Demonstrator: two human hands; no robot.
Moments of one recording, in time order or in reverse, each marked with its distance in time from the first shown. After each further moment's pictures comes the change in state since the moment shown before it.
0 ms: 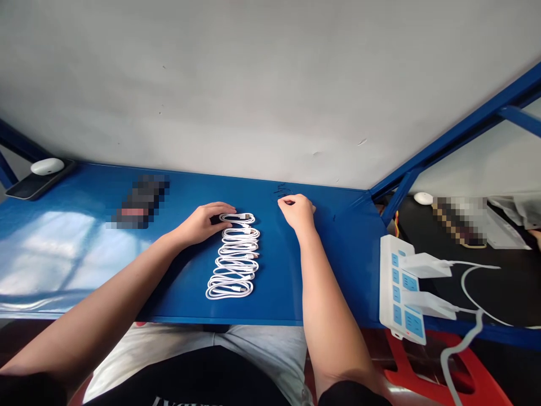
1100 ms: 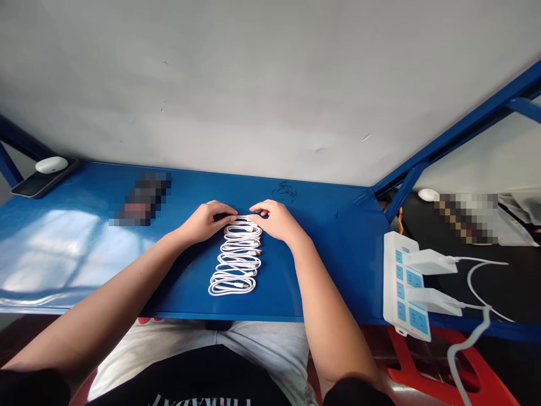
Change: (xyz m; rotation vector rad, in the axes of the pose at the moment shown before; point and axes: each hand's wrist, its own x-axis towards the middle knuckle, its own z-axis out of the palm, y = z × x) left_hand 0.001 0.011 0.003 0.106 0.016 -0.088; right_hand -0.044 -0.046 0.000 0.176 -0.485 -0.270
